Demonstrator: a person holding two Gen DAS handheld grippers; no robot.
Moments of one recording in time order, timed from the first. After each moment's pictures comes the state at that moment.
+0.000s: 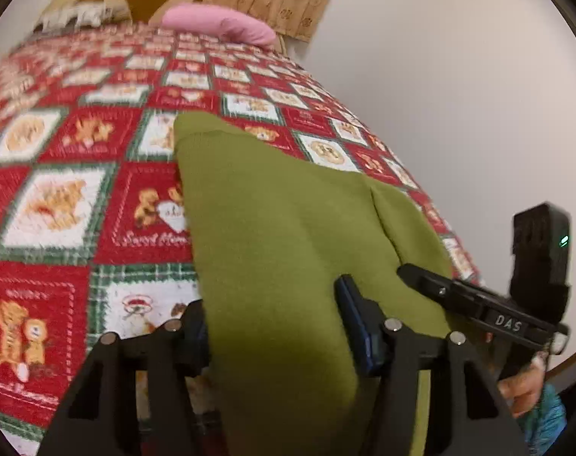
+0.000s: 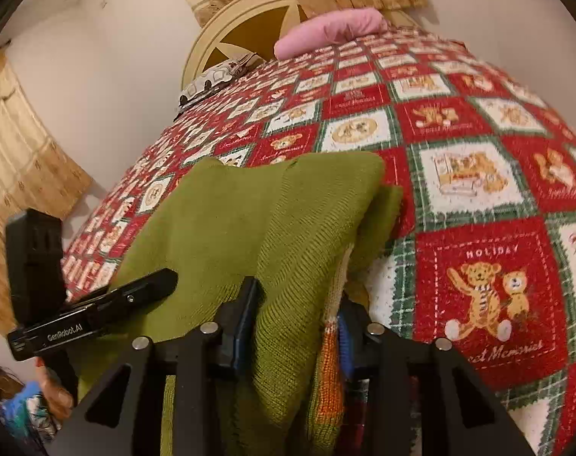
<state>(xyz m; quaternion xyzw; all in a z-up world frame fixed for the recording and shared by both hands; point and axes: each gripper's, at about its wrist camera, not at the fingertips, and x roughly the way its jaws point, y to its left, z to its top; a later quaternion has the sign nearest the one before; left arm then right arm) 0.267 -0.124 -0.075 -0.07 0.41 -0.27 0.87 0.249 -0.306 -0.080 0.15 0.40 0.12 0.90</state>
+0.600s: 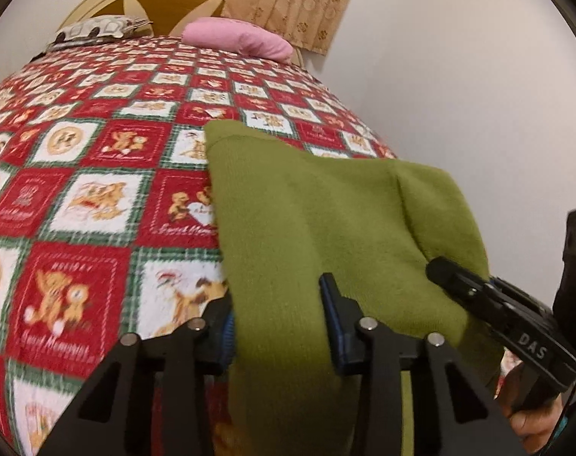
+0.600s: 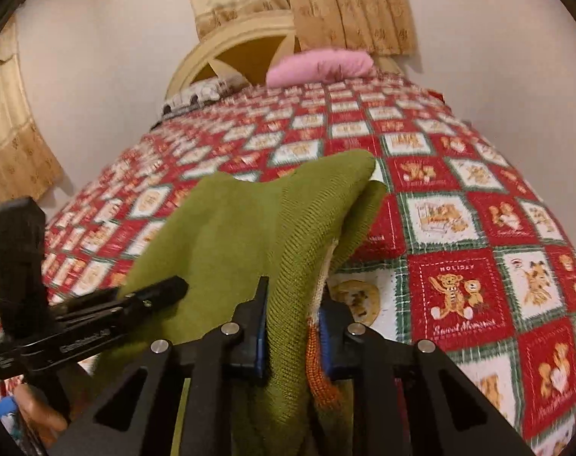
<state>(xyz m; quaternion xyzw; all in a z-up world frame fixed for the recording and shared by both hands) 0.237 -0.105 -0.053 -0.09 0.40 -0.23 0.88 0.197 -0.257 -0.022 0.07 0.35 0.05 0.93</state>
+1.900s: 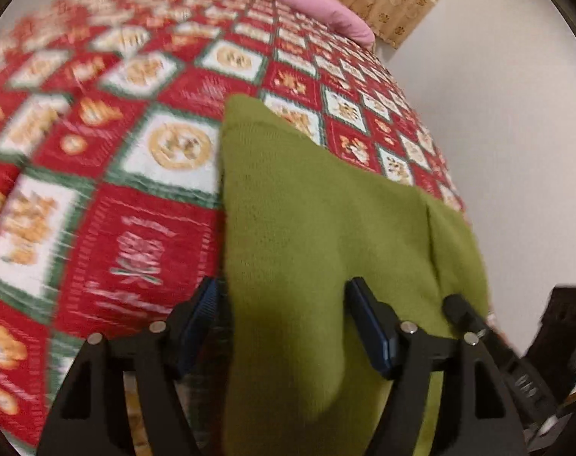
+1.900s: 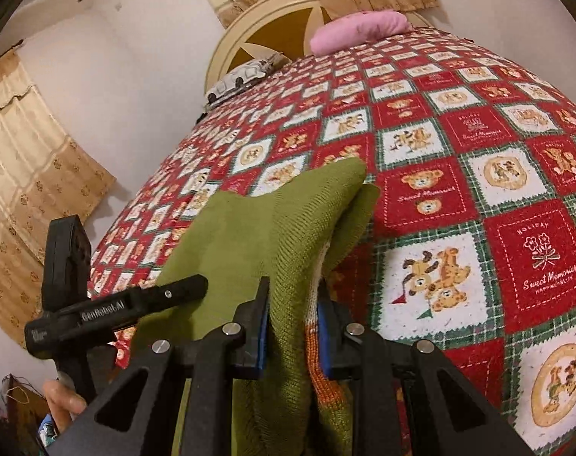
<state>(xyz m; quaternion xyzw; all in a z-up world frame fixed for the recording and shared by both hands) 0.202 0.046 -0.078 -0.19 0.50 -0.16 0.83 0.143 -0.138 -0.050 0.18 0.40 0.13 0.89</state>
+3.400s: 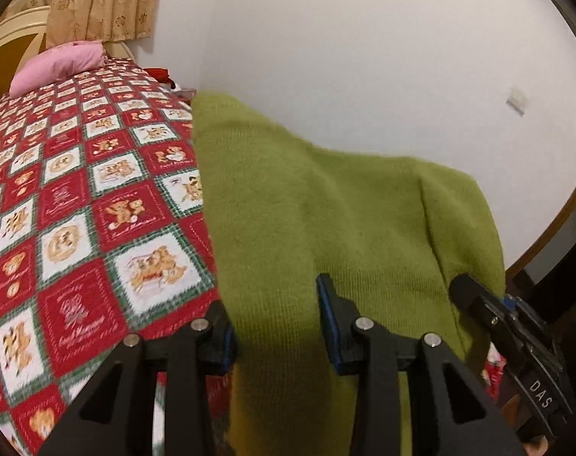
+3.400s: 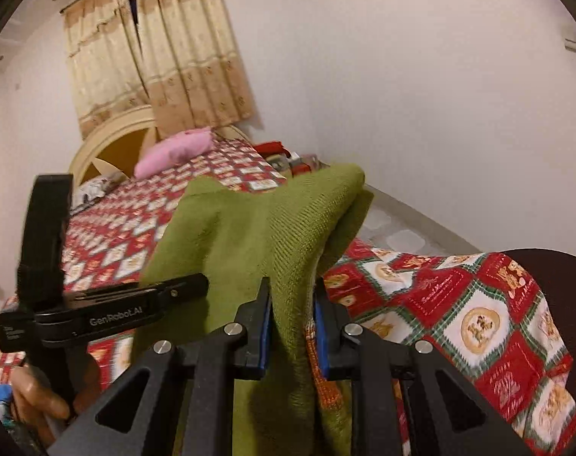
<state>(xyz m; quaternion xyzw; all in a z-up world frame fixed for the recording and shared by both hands) 0.070 -0.331 0.001 0.06 0.40 -0.45 0.80 -0.092 -0.433 0.048 0.13 0.25 -0.21 0.94</state>
